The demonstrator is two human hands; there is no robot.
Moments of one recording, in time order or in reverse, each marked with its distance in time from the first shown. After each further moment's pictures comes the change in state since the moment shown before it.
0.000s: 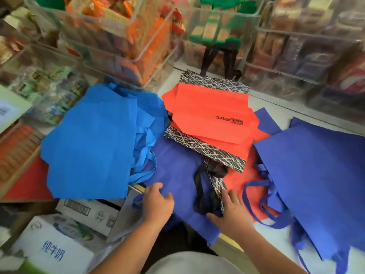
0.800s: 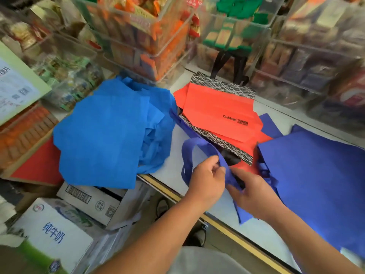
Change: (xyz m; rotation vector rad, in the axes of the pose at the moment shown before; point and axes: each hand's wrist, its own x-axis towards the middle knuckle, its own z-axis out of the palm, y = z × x) left_hand -0.072 0.126 -0.004 -0.362 -0.251 0.399; right_hand -0.043 -0.027 -0.116 0.178 0.281 -0.358
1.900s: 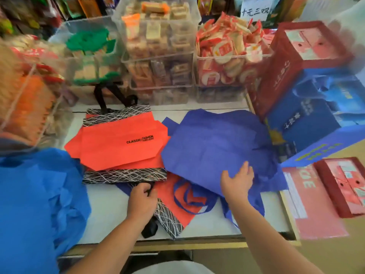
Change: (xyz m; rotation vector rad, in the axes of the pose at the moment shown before) left_hand 0.048 -0.005 0.086 0.457 -0.148 -0.139; right_hand -0.060 0.164 -0.039 0.500 0.783 1.039
